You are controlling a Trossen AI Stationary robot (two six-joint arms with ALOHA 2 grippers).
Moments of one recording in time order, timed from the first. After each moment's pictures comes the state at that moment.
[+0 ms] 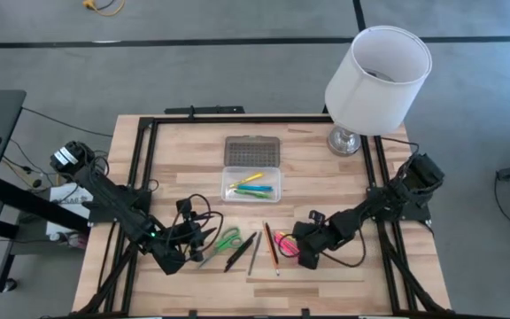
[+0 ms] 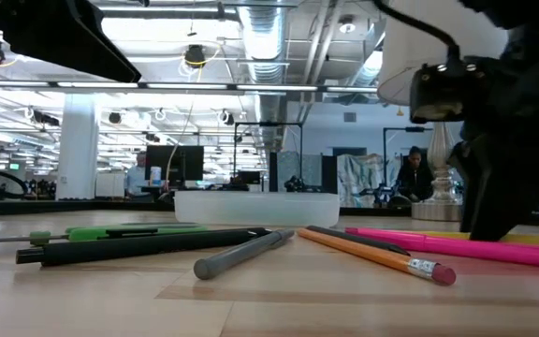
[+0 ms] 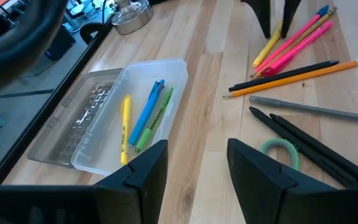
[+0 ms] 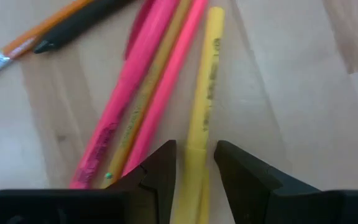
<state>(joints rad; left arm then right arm) -0.74 1.37 0.76 -0.35 -0.97 -0.50 0.49 1.72 0.84 -0.38 0.20 0.73</state>
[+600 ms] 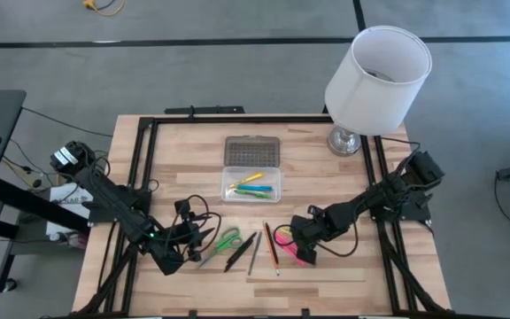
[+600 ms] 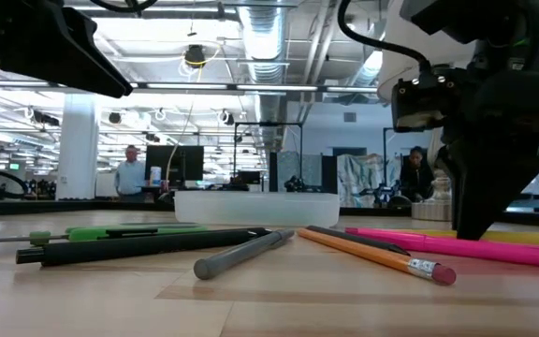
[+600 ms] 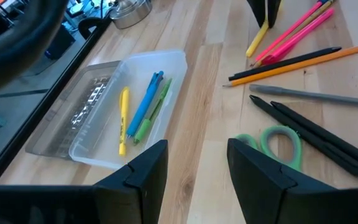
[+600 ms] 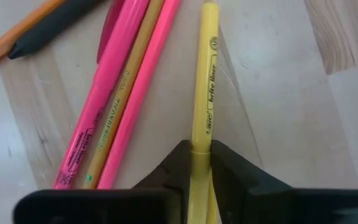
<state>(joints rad) -0.76 1.38 0.72 -0.33 -0.97 -0.52 0.41 1.72 0.86 -0.44 0.09 0.68</state>
